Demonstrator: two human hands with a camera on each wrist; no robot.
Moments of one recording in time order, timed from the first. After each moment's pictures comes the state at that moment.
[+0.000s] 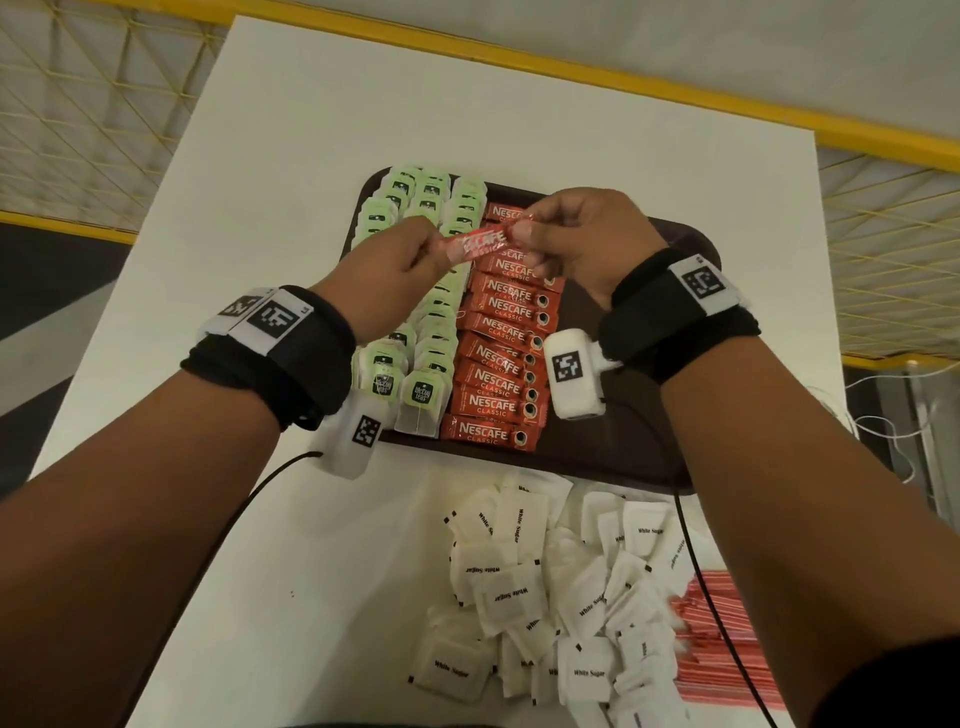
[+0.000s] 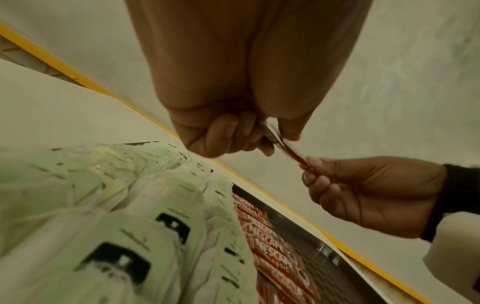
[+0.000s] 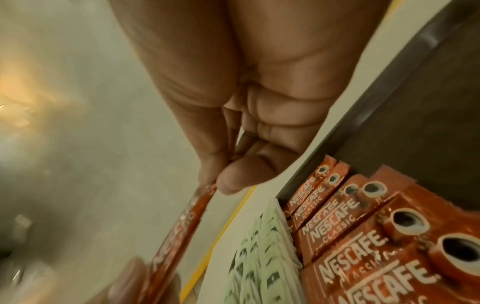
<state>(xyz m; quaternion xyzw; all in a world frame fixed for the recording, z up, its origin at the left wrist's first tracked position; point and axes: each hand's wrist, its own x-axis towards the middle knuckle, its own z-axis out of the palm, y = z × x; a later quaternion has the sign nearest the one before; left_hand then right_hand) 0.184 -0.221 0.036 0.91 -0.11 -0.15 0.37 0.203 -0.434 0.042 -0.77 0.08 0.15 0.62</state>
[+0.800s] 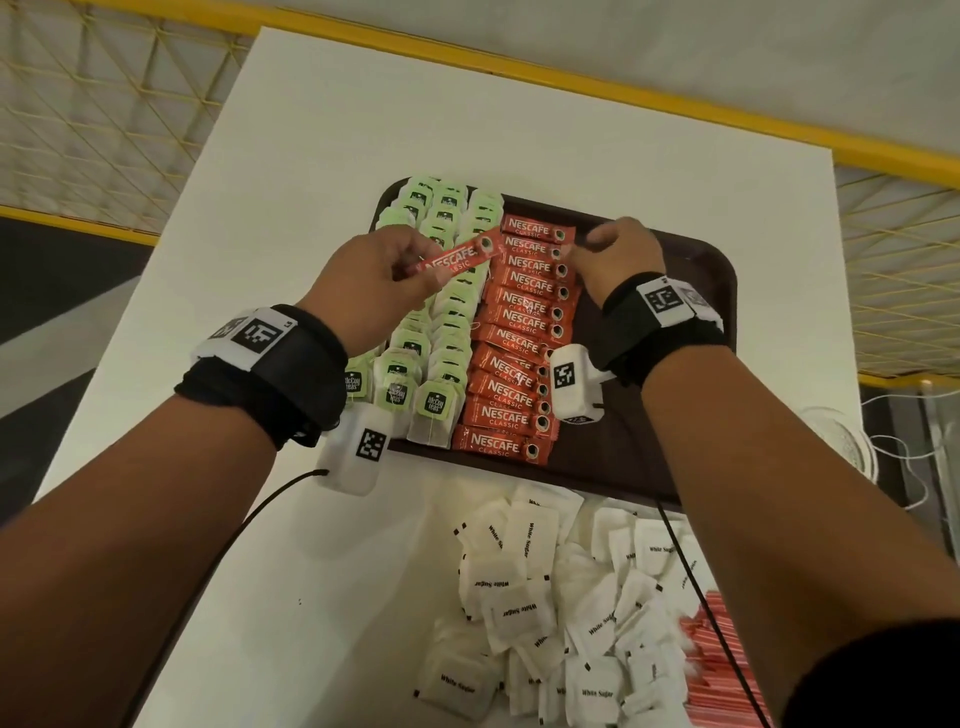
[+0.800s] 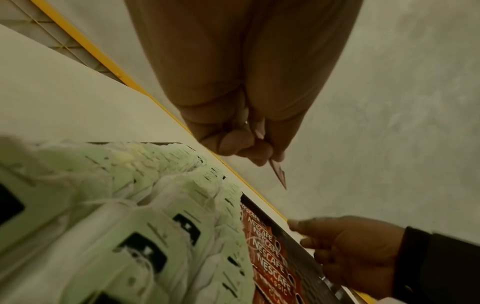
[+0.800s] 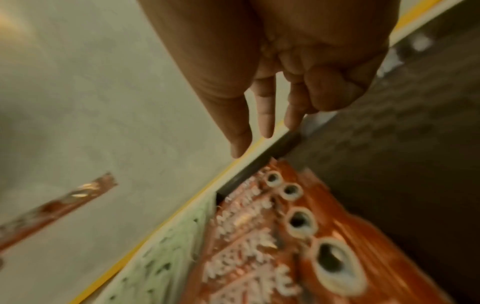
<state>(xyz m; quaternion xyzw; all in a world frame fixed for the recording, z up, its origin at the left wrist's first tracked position) 0.186 -0.198 0.025 0.90 -0.06 -0.10 0.43 0.224 -0.445 0.008 -0.91 0.21 0.06 0.35</state>
